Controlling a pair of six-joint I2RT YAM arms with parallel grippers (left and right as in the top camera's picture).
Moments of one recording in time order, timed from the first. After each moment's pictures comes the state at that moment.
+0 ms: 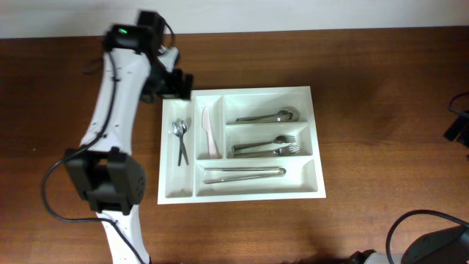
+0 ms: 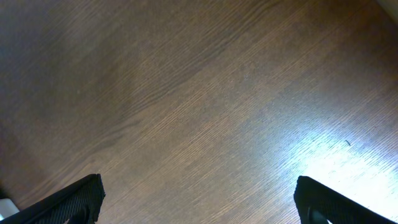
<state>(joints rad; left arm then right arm) -0.11 2.15 2.28 -1.53 0.11 -0.03 -0.78 1.56 1.53 -1.10 -0.09 -0.05</state>
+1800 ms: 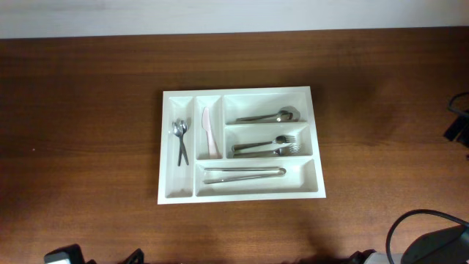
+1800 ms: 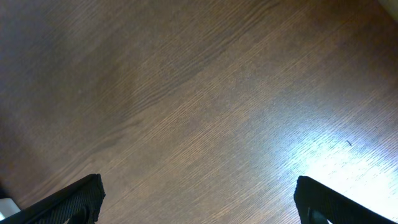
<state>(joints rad) -0.05 0.44 1.46 -1.68 0.13 -0.44 -0.78 1.56 1.53 -1.10 -0.09 -0.05</state>
